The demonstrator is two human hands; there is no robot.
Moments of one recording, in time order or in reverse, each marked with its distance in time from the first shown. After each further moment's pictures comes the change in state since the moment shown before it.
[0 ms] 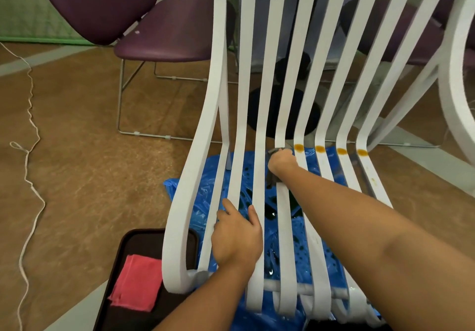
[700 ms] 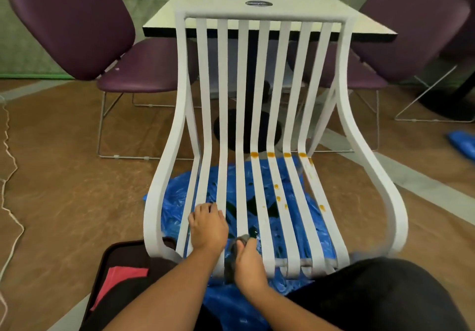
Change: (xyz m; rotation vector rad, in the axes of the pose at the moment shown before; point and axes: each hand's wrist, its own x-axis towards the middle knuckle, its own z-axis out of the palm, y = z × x) left_hand -0.029 -0.007 -0.004 0.111 0.036 0.343; right_hand -0.271 0.152 0.025 0.150 -0.021 -0.233
